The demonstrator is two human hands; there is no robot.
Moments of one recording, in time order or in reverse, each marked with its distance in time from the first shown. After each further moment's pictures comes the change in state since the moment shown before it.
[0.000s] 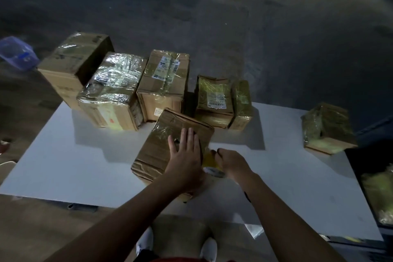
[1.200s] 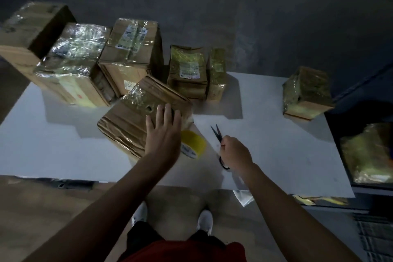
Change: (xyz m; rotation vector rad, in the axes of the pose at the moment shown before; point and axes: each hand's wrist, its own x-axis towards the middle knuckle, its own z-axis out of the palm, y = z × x) left_hand -0.008 0.055 0.026 0.024 0.293 -0.091; right_hand -0.048 0.108 0.020 -0.049 0.117 0.096
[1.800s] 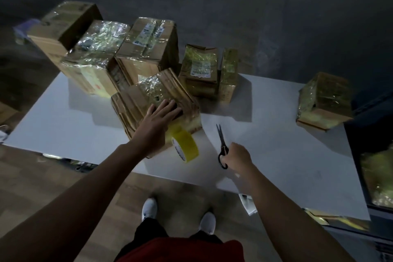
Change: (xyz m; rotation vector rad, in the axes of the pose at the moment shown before) left_hand 0.004 -0.042 0.016 -0.289 0.134 0.172; right_hand 0.016 0.015 0.008 0.030 -0.228 0.085
